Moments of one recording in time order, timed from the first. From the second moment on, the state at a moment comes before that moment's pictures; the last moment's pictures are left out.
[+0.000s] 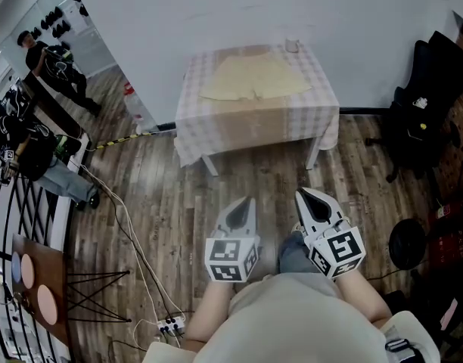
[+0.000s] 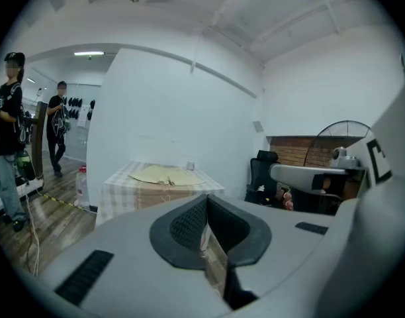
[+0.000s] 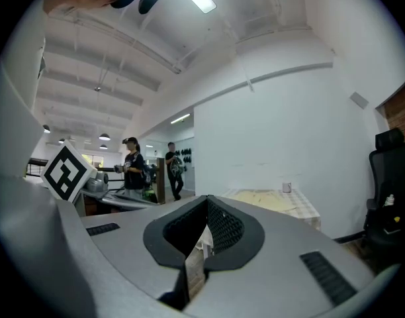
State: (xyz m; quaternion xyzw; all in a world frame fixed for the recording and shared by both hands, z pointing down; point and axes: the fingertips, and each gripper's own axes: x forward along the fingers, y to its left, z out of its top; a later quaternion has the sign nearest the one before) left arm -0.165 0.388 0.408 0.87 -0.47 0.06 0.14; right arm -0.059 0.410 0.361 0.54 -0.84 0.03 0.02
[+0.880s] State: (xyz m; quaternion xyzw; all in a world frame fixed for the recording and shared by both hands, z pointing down) left arm -0.148 0.244 0.412 0.84 -0.51 0.06 0.17; right arm -0.024 0.259 0.356 0.51 -0.86 0.04 0.01
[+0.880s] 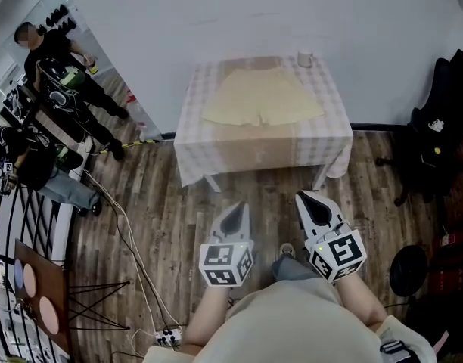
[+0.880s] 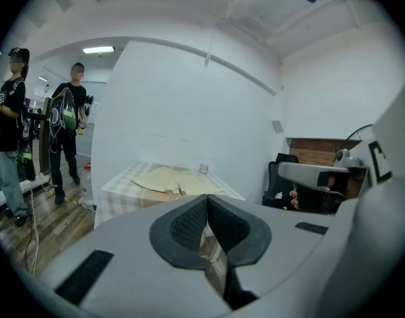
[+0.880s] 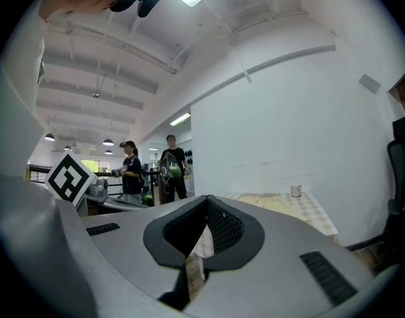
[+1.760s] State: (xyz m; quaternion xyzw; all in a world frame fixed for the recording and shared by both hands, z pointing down) left arm -0.118 0.079 0.410 0.80 -0.57 0.04 0.18; right arm 0.007 0.087 0.352 0.44 -0.90 0.01 0.05
